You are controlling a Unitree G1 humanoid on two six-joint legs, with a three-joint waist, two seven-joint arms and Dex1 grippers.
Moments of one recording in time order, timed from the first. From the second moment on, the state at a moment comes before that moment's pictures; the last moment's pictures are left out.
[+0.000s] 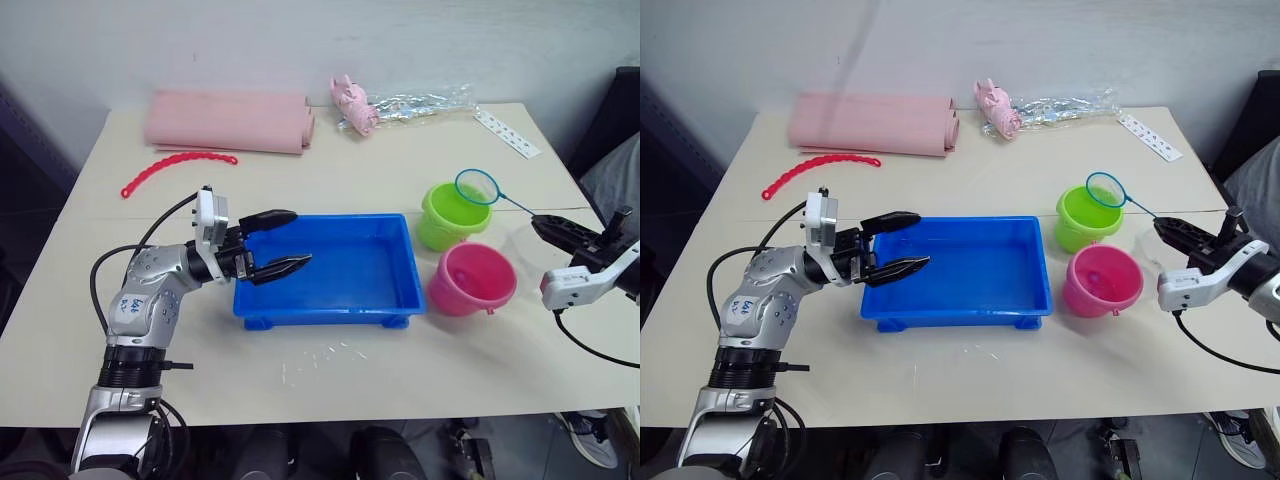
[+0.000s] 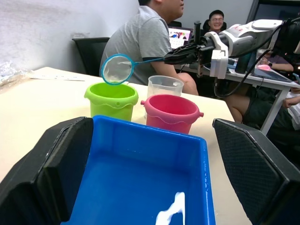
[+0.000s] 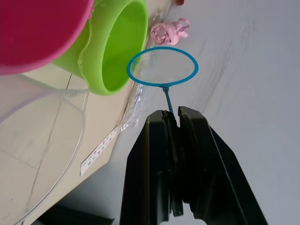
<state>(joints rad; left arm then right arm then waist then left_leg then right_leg) -0.51 0.46 0.08 0.05 -0.55 0.28 -1.08 -0.22 -1.25 -0.13 0.34 -0.79 -0.83 -0.08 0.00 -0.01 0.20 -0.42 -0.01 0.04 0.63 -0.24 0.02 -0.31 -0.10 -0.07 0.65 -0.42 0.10</state>
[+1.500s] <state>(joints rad) 0.10 0.87 0.34 -0.26 -0.68 0.26 -1.47 -0.10 -0.65 0.26 -0.05 0.36 -0.14 1.24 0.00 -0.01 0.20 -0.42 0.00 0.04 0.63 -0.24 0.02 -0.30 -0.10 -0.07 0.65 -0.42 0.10</state>
